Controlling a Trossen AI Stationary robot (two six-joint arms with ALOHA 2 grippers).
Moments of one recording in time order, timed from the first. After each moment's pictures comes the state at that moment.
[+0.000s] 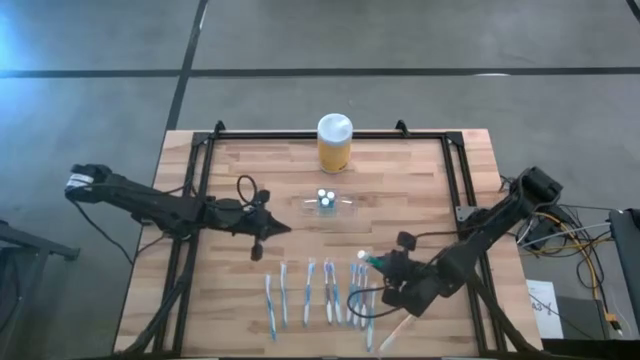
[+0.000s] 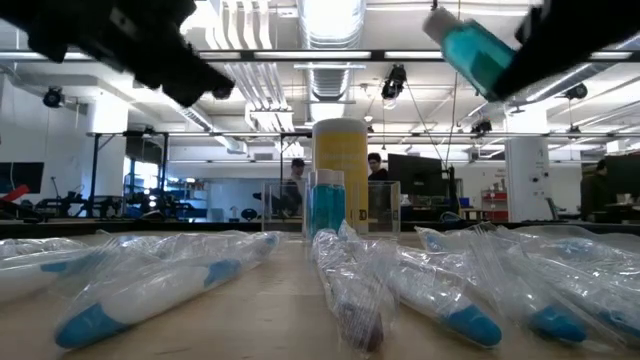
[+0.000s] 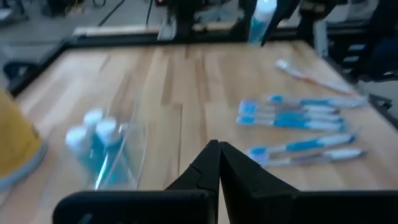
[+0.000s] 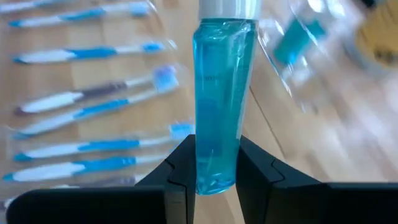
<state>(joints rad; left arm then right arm) -0.17 1.01 0.47 0.24 -0.13 -0.04 0.69 1.52 0.98 -0.55 0.74 0.76</state>
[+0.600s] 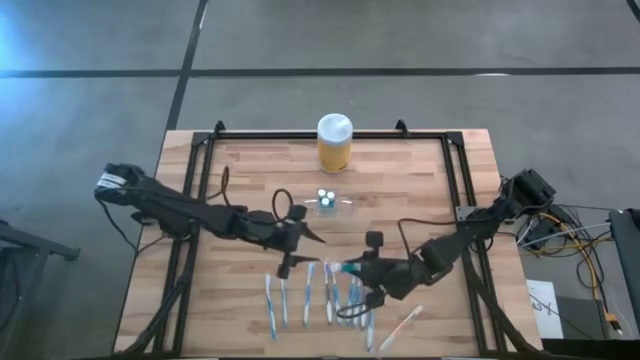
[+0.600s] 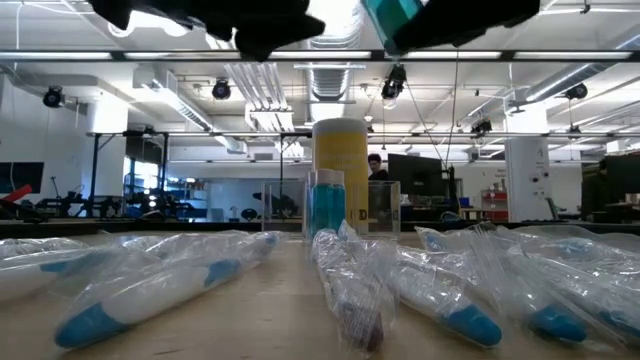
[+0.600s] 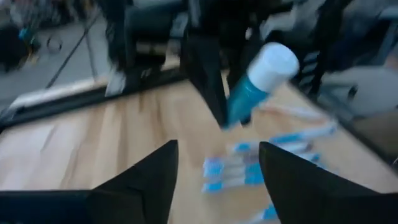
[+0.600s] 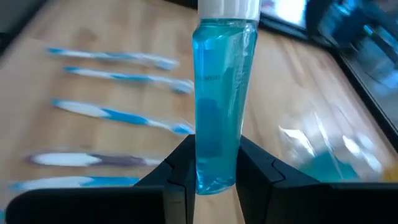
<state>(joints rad) -0.25 1.39 0.79 0.37 -0.03 0.14 0.56 1.58 0.96 -0.03 0.61 0.11</state>
